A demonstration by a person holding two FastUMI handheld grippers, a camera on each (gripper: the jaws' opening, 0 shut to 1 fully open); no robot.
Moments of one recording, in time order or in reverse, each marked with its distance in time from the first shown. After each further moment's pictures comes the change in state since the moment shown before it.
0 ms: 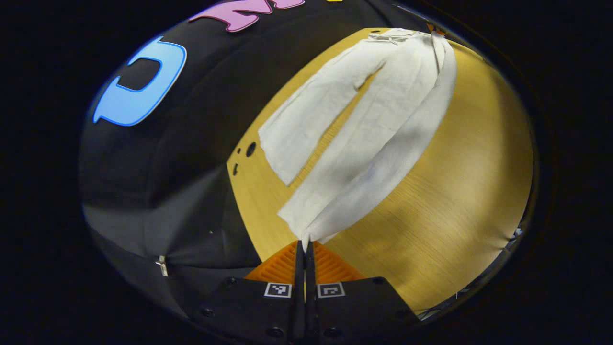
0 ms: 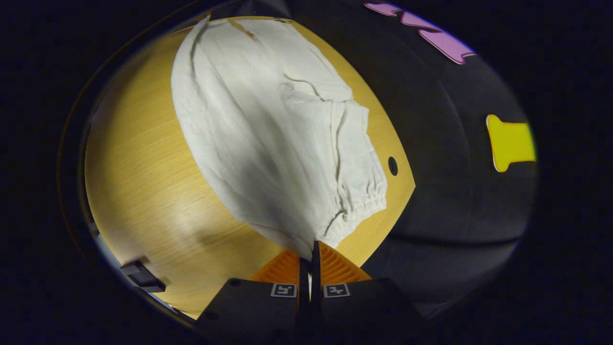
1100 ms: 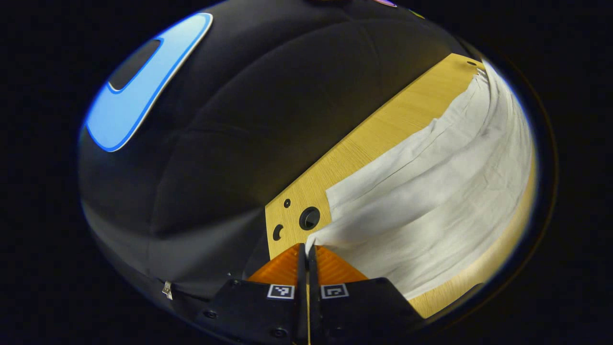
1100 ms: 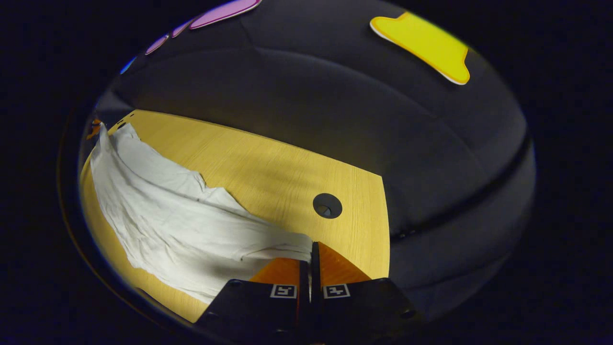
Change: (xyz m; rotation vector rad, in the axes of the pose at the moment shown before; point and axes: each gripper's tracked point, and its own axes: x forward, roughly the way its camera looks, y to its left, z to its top) left arm 0.179 0.118 0.158 -0.216 -0.036 0.172; right arm 0.114 -0.144 0.103 0.795 -0.125 -0.118
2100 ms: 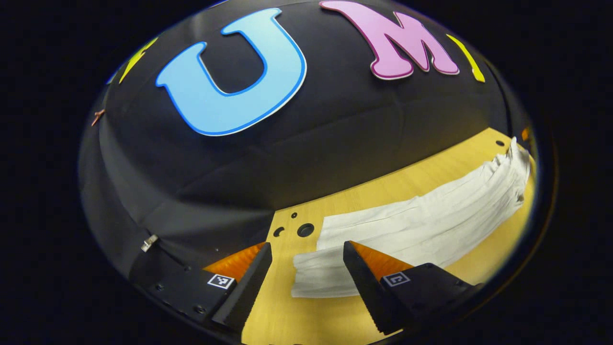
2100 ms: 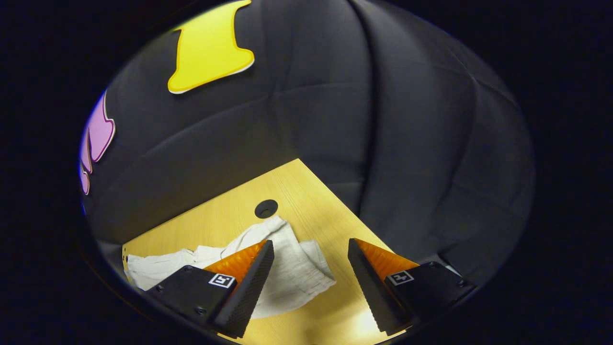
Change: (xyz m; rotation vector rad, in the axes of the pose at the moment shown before) left arm -0.162 -0.003 0.032 -0.476 -0.184 0.052; right arm -0.031 -0.036 -0.063 0.784 -0.146 -0.189
